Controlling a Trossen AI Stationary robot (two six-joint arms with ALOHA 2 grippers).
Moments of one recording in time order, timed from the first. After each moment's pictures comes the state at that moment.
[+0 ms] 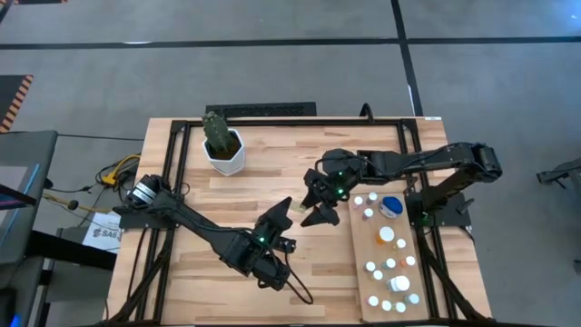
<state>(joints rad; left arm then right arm) -0.52 1.92 1.68 -0.91 -1.46 0.68 0.02 1.48 1.23 -0.23 -0.51 0.53</state>
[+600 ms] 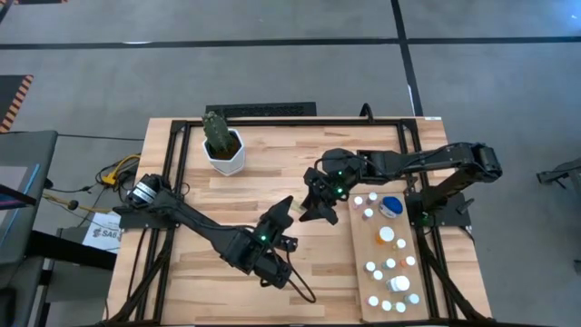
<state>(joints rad) -0.50 1.92 1.68 -0.87 -1.45 0.69 0.02 1.48 1.23 -0.23 -0.49 0.53</state>
